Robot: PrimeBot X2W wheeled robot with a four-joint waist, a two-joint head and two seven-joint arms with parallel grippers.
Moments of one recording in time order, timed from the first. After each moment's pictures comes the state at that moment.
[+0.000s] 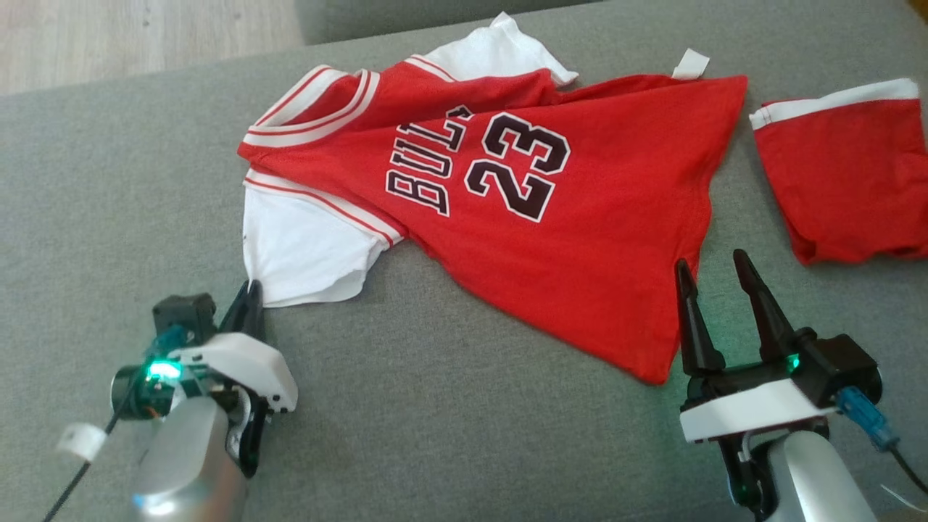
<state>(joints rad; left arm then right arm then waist) -0.47 0.12 -0.17 0.85 -0.29 -0.06 -0.05 -0.08 -0.05 0.10 0.19 0.14 0.13 -0.25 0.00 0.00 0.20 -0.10</state>
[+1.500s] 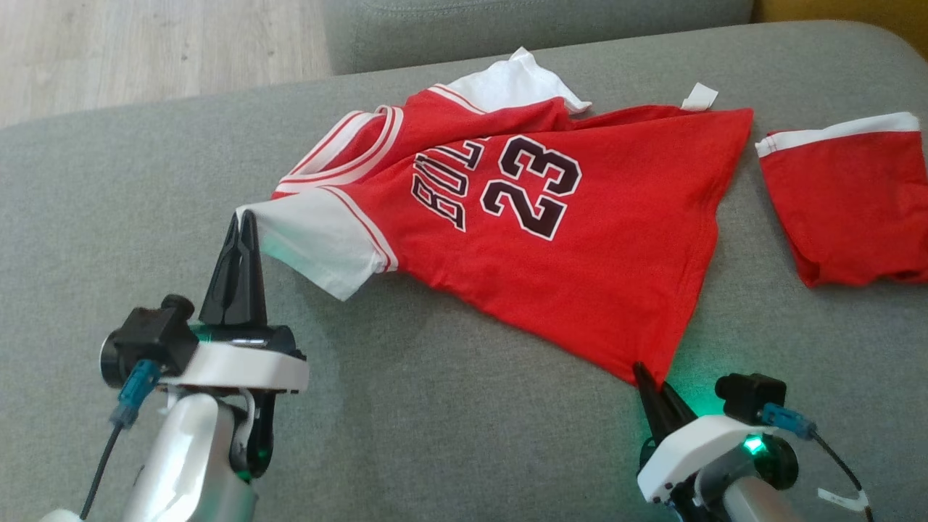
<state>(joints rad) -0.28 0.12 -0.17 0.32 -0.32 -0.05 -0.24 -0.13 -0.06 0.27 0.60 0.46 0.13 -0.09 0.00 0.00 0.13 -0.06</state>
